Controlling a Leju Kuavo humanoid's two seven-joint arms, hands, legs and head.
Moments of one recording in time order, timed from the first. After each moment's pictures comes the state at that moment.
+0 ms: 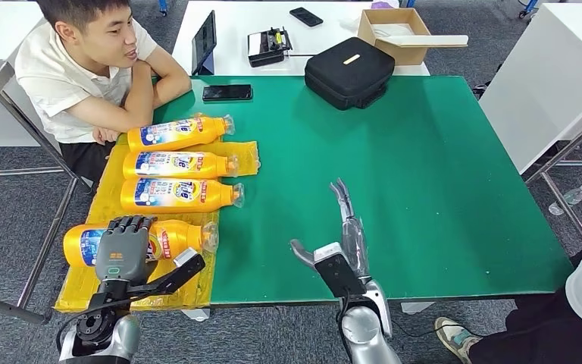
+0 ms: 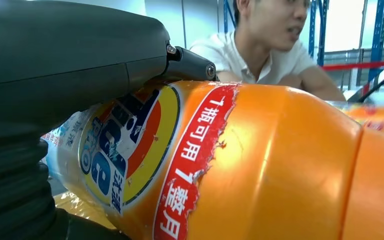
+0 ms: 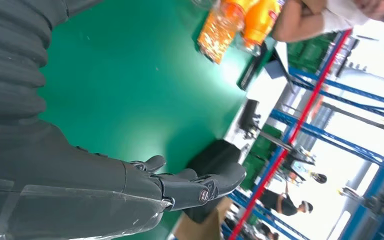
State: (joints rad) left arm -0.10 -0.16 0.00 -1.35 -1.56 0.28 -0.08; right arm 0.01 0.28 0.16 -1.43 0.72 -0.11 -0.54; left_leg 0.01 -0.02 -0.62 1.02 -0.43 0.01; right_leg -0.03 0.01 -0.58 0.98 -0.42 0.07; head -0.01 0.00
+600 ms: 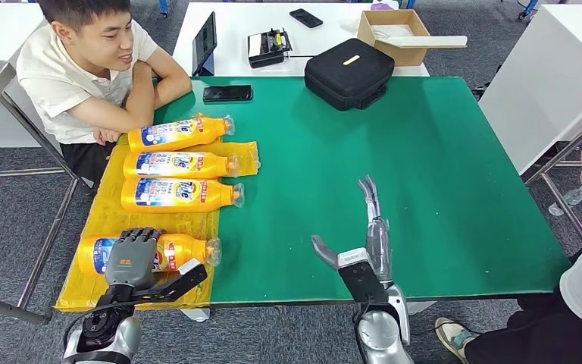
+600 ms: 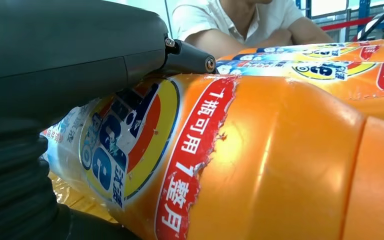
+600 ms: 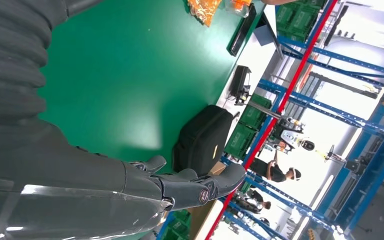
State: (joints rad) left arm -0.15 -0.13 0.01 -1.17 -1.52 0.24 -0.12; right arm 0.06 0.27 0.12 -1.54 0.69 -0.13 -0.56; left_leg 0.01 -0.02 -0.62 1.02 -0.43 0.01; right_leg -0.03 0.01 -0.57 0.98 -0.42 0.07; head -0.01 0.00
